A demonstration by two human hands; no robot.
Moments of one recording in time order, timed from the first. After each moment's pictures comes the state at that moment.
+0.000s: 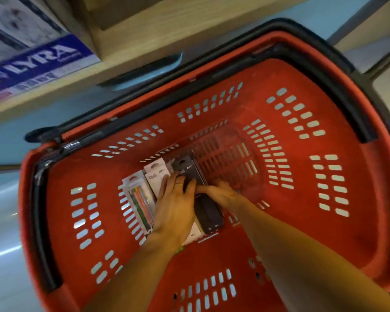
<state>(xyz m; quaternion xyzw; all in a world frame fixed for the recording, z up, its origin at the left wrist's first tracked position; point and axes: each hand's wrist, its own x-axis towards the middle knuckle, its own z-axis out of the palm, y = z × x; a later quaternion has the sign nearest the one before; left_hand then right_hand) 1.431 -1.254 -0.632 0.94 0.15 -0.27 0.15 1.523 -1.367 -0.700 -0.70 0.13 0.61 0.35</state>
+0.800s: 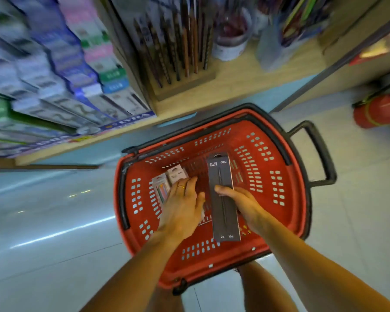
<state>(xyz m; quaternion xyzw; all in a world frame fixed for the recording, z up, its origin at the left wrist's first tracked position) 1.439 -1.250 -0.440 0.90 0.23 -0.23 0.29 1.541 -1.408 -0.456 -0.65 0.17 0.57 0.47</state>
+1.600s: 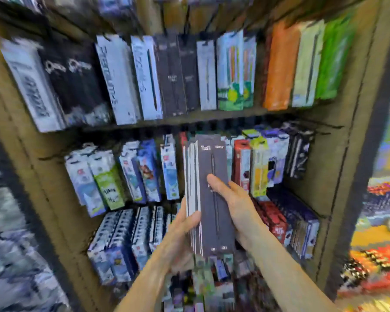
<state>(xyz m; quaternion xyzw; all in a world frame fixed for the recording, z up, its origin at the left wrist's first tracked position) 1.463 -1.165 0.415 0.56 0.01 0.20 0.80 1.549 -1.283 0.483 -0.54 -0.28 0.25 0.75</state>
